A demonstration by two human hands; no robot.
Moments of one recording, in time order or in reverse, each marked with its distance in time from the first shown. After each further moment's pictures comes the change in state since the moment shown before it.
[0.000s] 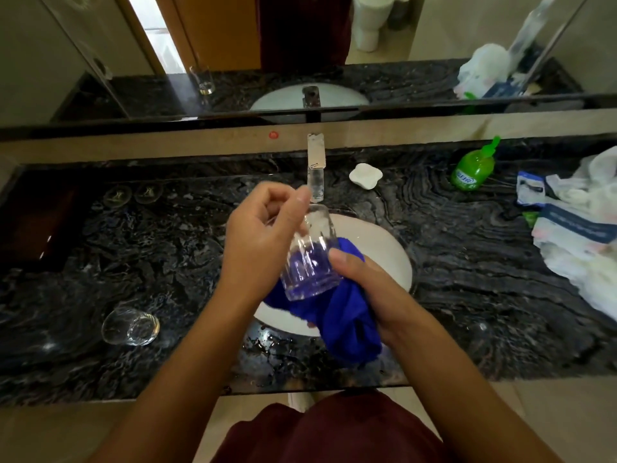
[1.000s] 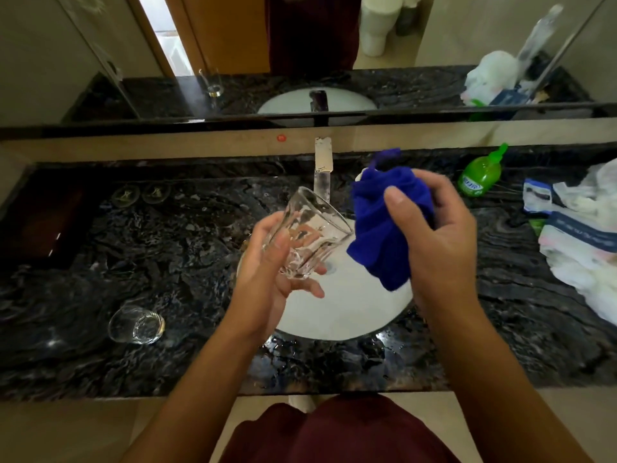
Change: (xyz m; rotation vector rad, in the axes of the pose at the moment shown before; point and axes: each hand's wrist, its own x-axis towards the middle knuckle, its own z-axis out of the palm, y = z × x) left_hand -0.030 -0.035 -0.006 -0.615 -0.078 -0.302; right_hand -0.009 -0.053 0.001 -0.362 0.522 -0.711
